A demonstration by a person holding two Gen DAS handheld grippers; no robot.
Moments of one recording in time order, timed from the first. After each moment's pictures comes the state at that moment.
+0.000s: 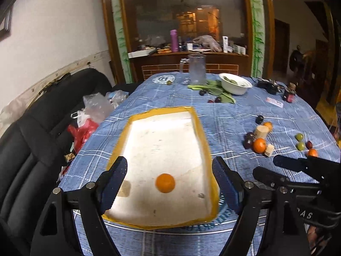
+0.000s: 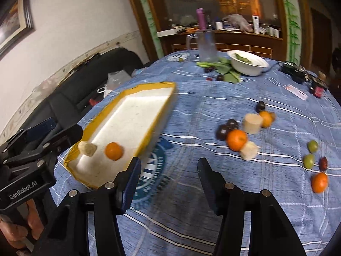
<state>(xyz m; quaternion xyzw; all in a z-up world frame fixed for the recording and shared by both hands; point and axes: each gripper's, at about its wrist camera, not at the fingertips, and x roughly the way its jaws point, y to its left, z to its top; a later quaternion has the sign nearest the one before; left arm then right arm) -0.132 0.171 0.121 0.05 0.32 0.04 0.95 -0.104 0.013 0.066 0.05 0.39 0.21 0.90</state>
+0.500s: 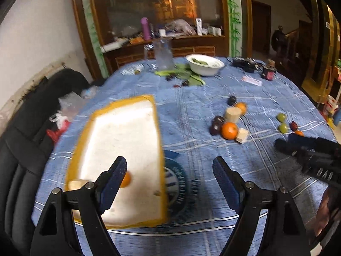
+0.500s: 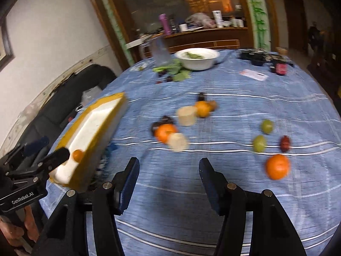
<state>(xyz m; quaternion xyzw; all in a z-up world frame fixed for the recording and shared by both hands) -0.107 0.107 0.095 0.07 0.38 -0.03 0.92 -0.108 -0.102 0.050 0.11 0.38 0.13 0.91</state>
